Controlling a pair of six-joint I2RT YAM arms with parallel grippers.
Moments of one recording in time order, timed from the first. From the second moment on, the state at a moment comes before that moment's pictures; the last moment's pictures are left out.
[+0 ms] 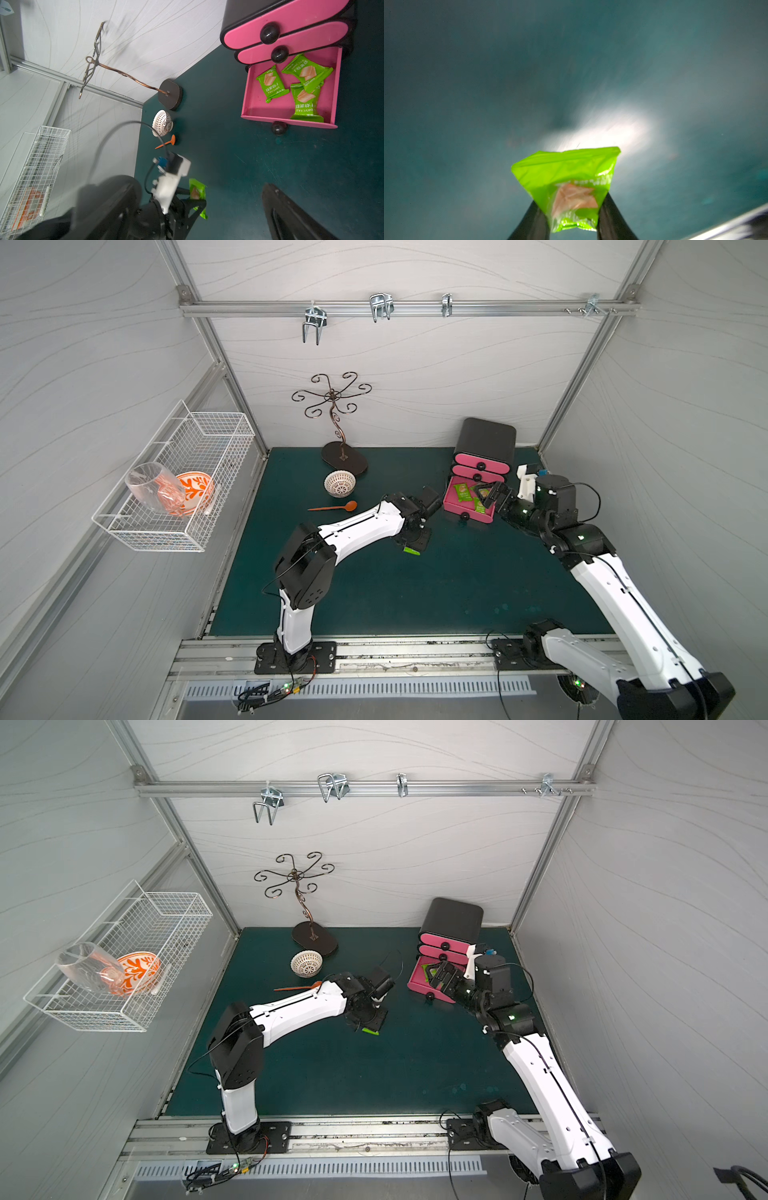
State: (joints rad) left arm -0.82 1.91 1.62 -0.94 -0.02 -0.43; right arm 0.32 0.96 1.01 -0.55 -0.25 0.74
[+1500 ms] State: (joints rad) left arm -0.69 2.58 2.40 -0.61 0.33 -0.89; right arm 0.32 0.96 1.08 -0.60 -0.21 0.81
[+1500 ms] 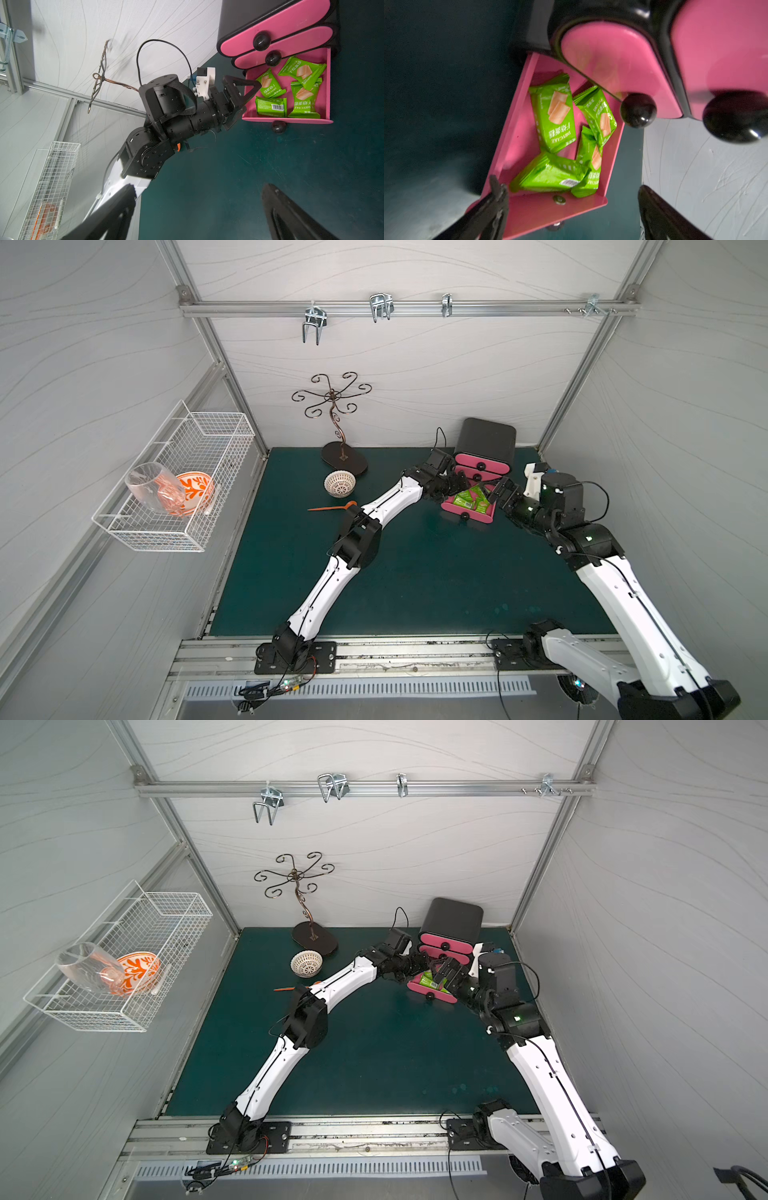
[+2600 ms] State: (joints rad) left arm -0.70 1.25 1.09 -0.68 0.19 -0.36; right arm 0.17 1.51 0.55 0.22 -0.34 1.16
